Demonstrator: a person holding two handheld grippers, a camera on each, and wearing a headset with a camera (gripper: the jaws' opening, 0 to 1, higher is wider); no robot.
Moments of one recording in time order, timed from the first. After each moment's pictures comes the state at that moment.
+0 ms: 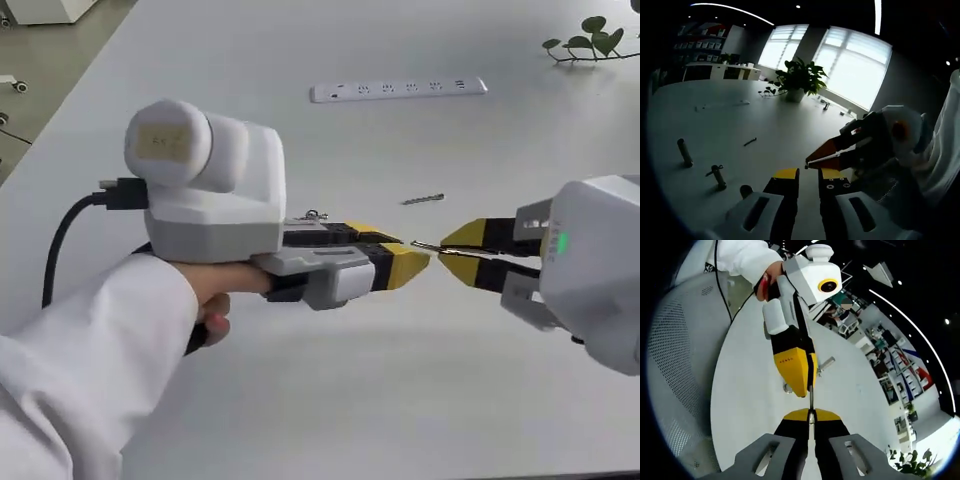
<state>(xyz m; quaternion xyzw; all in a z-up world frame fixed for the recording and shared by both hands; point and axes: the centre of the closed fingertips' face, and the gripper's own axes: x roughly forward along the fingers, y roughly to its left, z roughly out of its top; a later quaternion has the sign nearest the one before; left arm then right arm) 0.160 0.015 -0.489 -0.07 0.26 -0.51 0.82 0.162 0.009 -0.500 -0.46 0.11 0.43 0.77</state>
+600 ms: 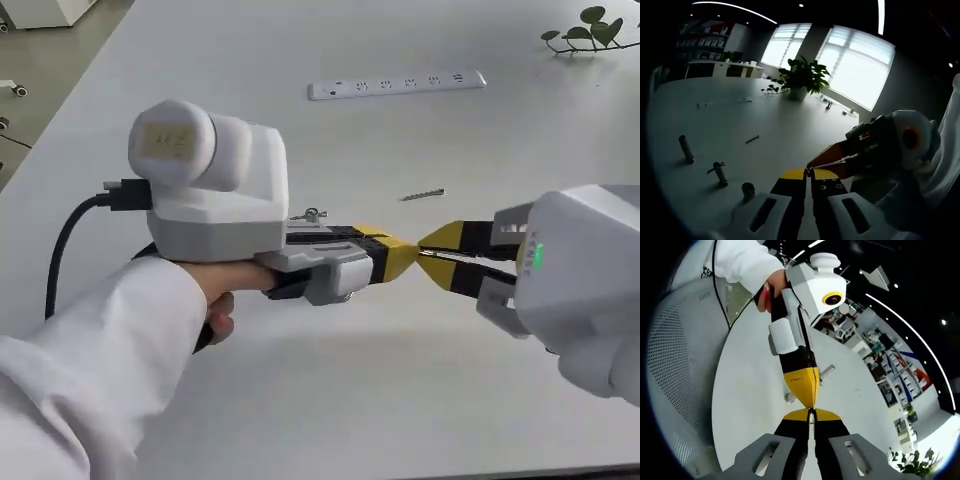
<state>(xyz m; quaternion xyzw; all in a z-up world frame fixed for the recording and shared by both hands) 0.162 0.022 -0.493 -0.08 0.28 -0.50 0.82 0.156 0.023 -0.498 -0.44 0.09 0.43 0.78</state>
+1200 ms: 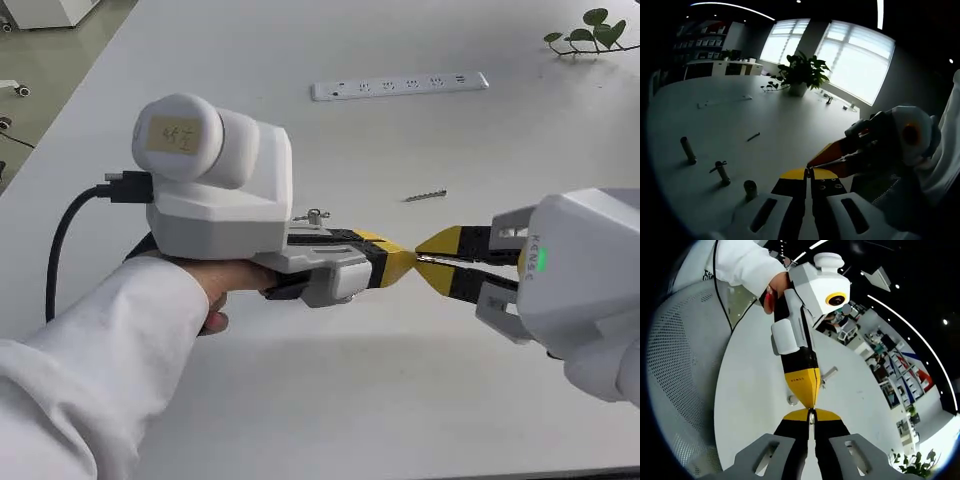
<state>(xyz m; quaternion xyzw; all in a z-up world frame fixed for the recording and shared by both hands) 0.159 0.024 -0.493 -0.05 0.28 -0.50 0.82 0.154 0.026 -0.499 -0.44 0.09 0.44 0.78</state>
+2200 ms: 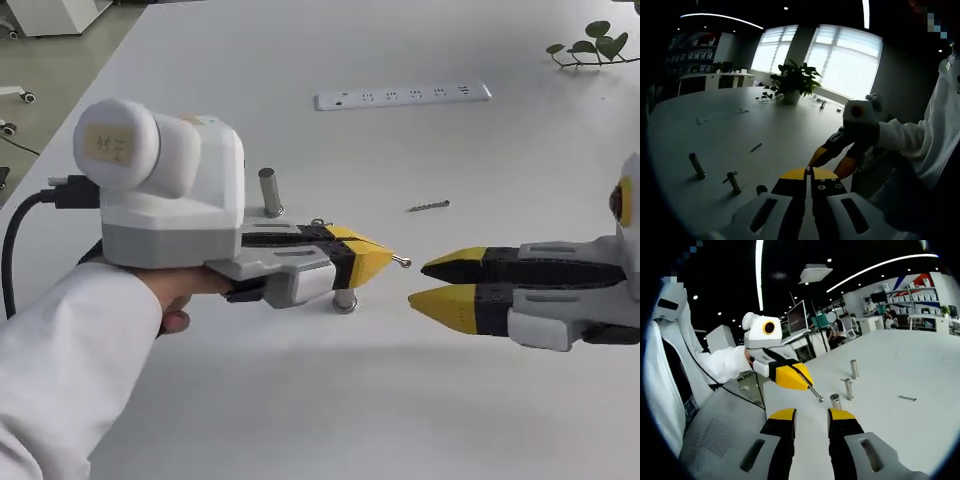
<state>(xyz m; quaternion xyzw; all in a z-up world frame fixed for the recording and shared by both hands) 0.156 0.045 -0.473 -0.02 0.23 -0.53 0.81 0.137 0.028 -0.496 0.06 0.22 0.56 0.80</state>
